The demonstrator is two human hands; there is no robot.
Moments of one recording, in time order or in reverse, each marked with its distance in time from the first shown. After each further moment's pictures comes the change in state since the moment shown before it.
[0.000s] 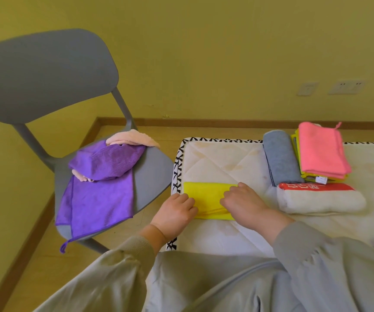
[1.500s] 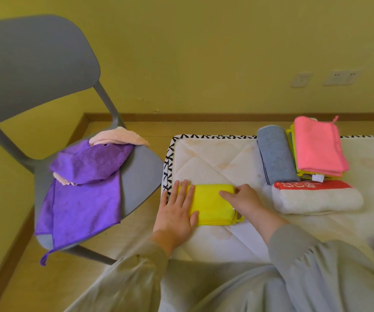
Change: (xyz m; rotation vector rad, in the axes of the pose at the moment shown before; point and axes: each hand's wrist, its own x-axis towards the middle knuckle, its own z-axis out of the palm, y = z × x) left_hand 0.015 0.022 0.040 -0.148 -0.429 -0.491; right_hand 0.019 0.018 0.042 1.237 -0.010 1.020
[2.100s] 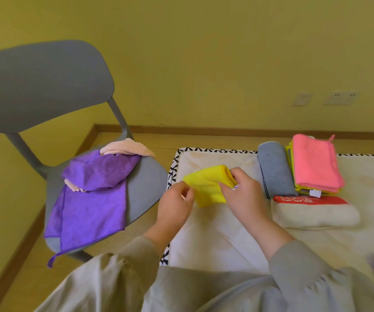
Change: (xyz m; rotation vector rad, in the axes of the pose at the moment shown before) left_hand 0.011 0.011 -0.076 -0.902 0.299 -0.347; right_hand -0.054 -0.048 -0.028 0.036 0.362 -0.595
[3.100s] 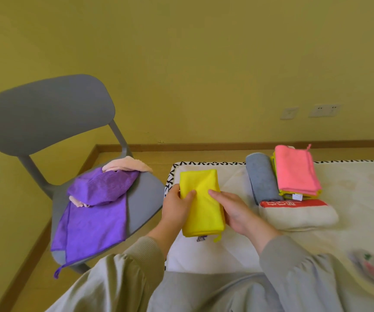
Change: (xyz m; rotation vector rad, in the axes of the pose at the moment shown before) left_hand -0.007 0.045 -0.008 -0.233 0.020 -0.131; right_hand -0.003 0.011 0.000 0.919 -0.516 0.570
